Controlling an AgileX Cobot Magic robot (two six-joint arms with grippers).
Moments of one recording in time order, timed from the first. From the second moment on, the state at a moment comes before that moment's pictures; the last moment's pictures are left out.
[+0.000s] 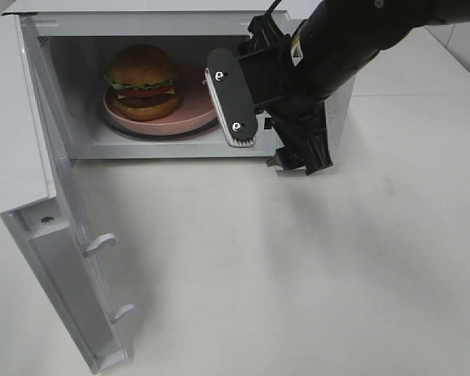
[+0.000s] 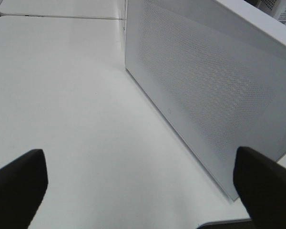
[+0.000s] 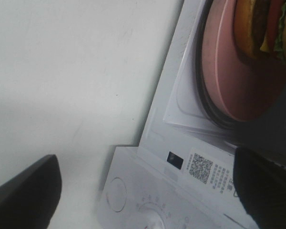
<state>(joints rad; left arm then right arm) -0.08 0.00 -0.52 -0.09 1.09 0.00 0.64 1.75 -1.22 -0.24 0.46 -1.11</state>
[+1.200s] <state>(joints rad) -0.08 0.00 -0.52 -0.09 1.09 0.00 0.68 2.15 -1.64 -0.09 0.47 -0.93</state>
